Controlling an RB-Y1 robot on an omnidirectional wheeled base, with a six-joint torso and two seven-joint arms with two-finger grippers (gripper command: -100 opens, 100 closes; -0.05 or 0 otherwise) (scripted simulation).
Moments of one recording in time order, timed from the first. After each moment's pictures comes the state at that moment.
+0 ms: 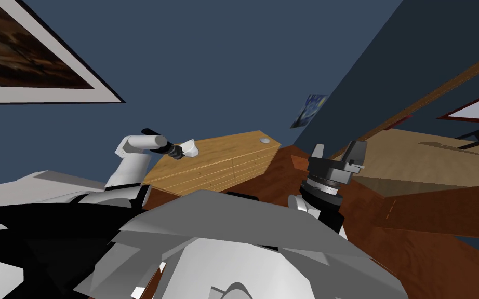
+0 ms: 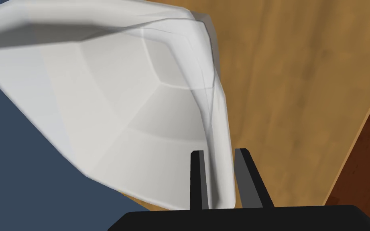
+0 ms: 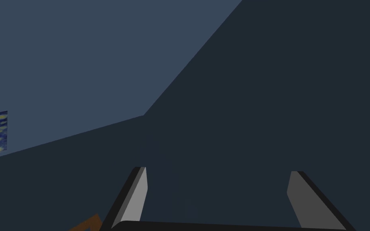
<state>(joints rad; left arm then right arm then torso) -0.09 0.91 0.51 -1.55 0.71 1.53 0.25 0.53 0.01 -0.05 -2.37 0.01 -0.60 0.03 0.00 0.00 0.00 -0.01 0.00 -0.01</state>
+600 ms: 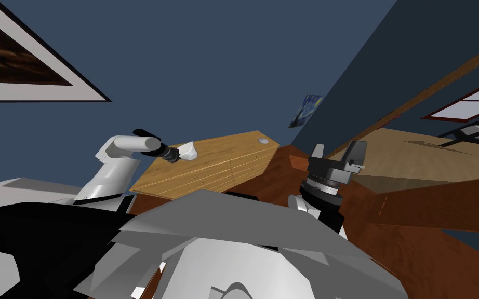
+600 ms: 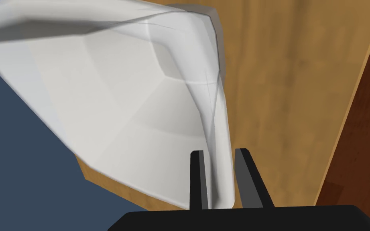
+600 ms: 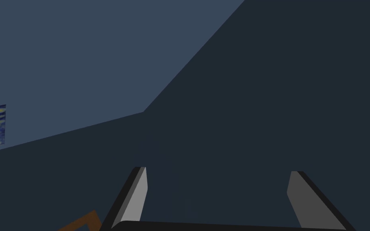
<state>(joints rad) 0.08 0.95 0.56 -1.75 0.80 1.59 0.31 0.53 0.01 -0.05 -2.37 0.01 -0.60 0.03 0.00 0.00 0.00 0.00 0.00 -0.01</state>
